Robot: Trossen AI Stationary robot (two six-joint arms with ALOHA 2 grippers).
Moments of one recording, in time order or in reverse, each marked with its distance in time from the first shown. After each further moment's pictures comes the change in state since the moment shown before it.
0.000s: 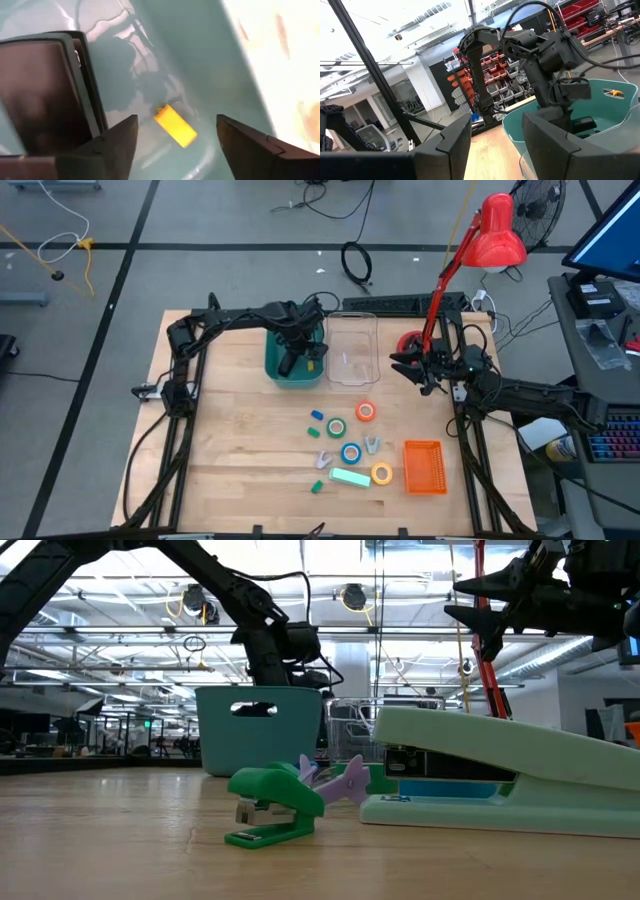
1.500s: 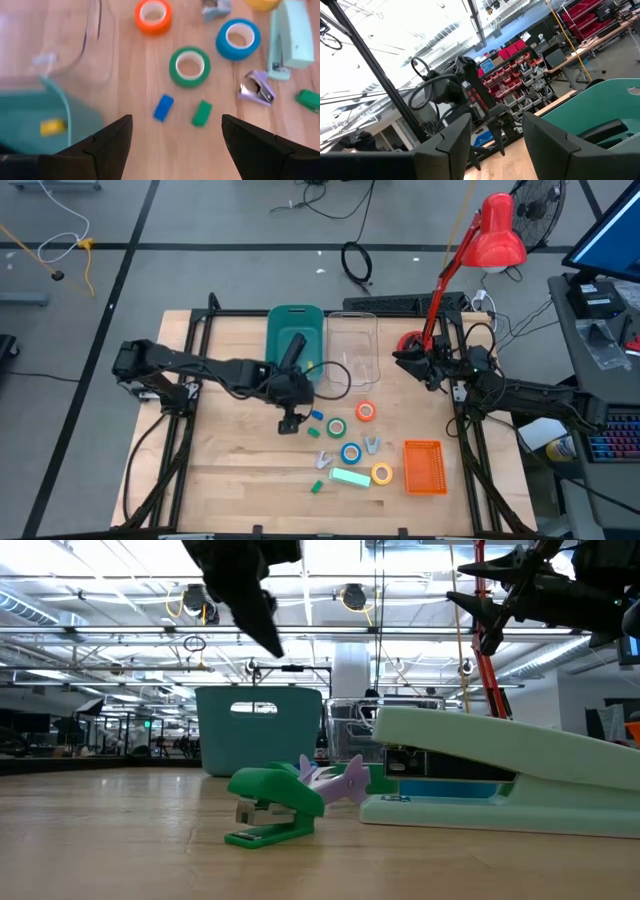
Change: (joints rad) left arm -0.591 -0.414 -0.241 0.116 -0.286 0.527; right arm 0.000 0.000 0.000 0.097 0.004 0.200
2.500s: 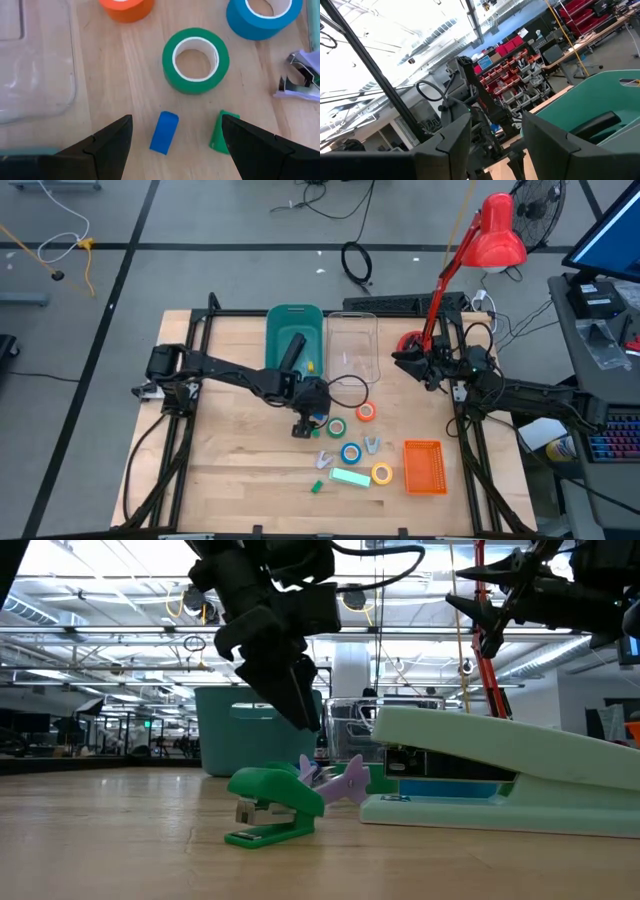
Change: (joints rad) left arm 0.043 0.258 -0.010 0.175 0.108 0.163; right arm 0.000 0.002 0.000 -0.023 0.000 0.001
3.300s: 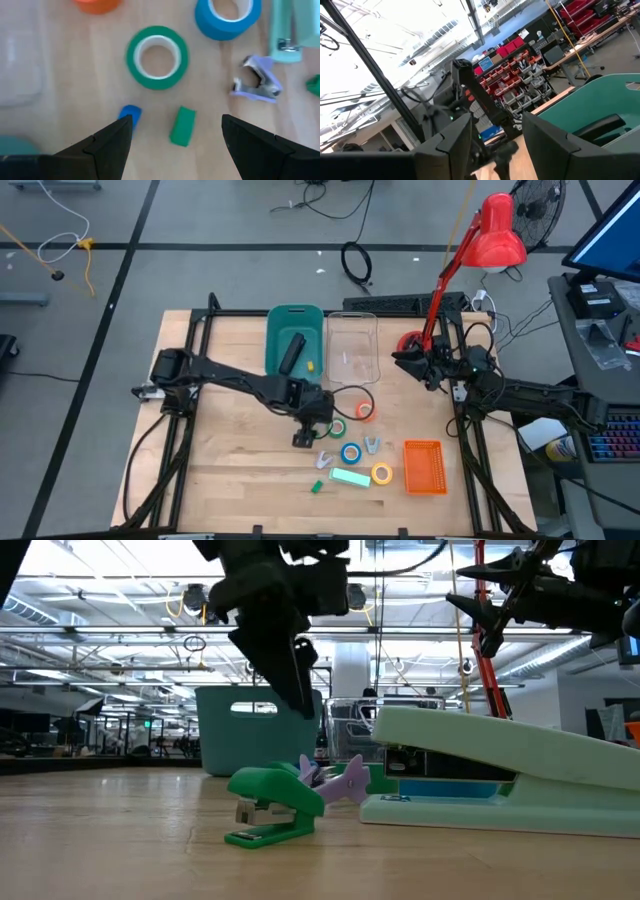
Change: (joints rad) left arm -0.071 0.047 0.157 -0.198 0.006 -0.117; right arm 0.000 0.000 0.000 0.006 0.000 0.008
